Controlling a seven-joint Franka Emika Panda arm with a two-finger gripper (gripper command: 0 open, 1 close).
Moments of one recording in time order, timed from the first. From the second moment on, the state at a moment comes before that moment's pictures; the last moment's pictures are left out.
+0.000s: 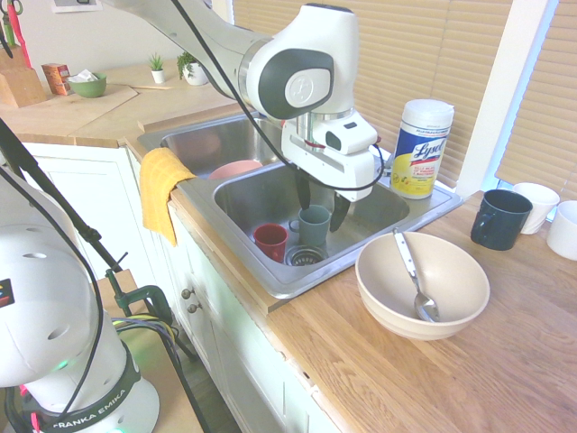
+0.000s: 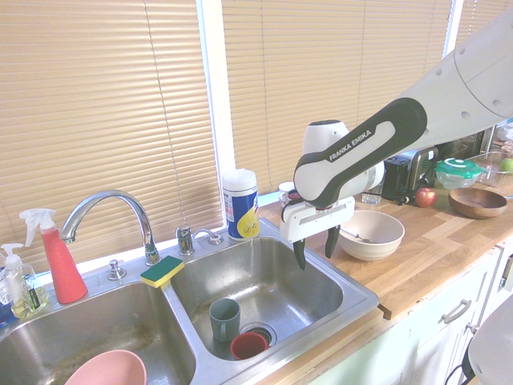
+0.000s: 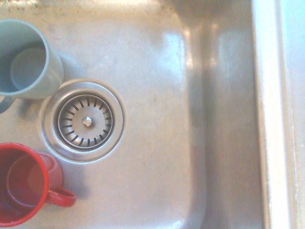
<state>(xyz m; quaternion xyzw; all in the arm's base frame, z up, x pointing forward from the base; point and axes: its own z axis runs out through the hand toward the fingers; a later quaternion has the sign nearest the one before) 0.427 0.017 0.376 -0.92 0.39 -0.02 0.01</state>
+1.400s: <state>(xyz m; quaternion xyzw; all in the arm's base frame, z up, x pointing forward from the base) 0.392 -0.163 0.442 -0.96 0.26 -0.11 0.00</state>
